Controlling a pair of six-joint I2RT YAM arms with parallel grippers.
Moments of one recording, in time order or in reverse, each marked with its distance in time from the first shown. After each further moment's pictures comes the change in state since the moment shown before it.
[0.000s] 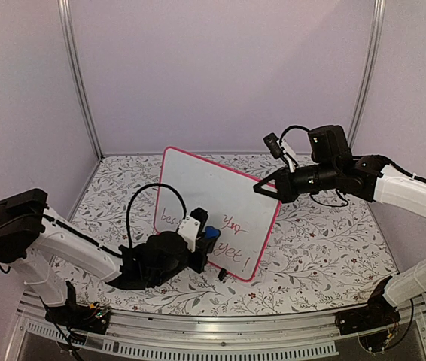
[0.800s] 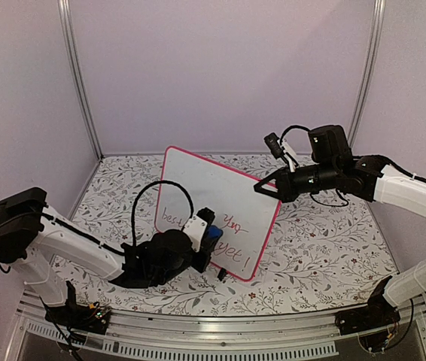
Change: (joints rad) left arm -0.008 0.005 0.043 -0.072 -0.015 0.071; right arm -0.001 0.000 0.000 0.000 0.007 0.008
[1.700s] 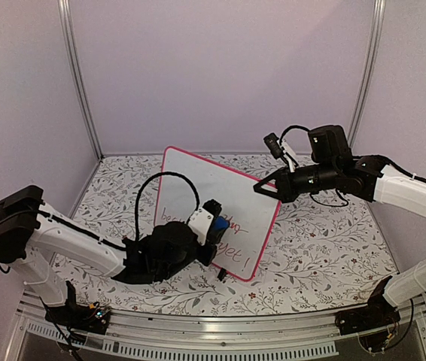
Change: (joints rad) left arm 0.005 -0.007 0.068 0.008 0.001 0.092; right arm 0.000 0.000 0.000 0.001 -0.005 -0.004
